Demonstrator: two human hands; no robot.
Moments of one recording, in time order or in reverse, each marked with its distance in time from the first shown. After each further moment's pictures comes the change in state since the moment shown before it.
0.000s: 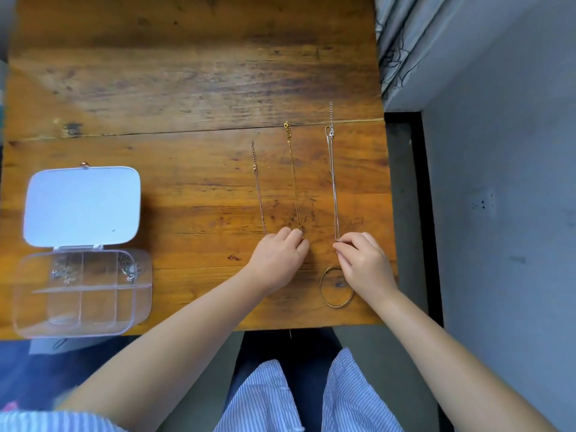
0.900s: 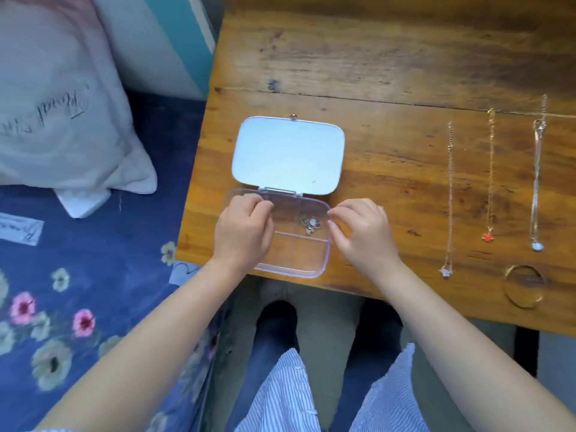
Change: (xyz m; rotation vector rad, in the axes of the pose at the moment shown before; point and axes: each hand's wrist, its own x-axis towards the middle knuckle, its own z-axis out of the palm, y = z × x) left_hand -0.252 -0.192 -0.002 -0.162 0.465 -0.571; right_hand 0.047 -0.264 0.112 0.050 0.075 -0.246
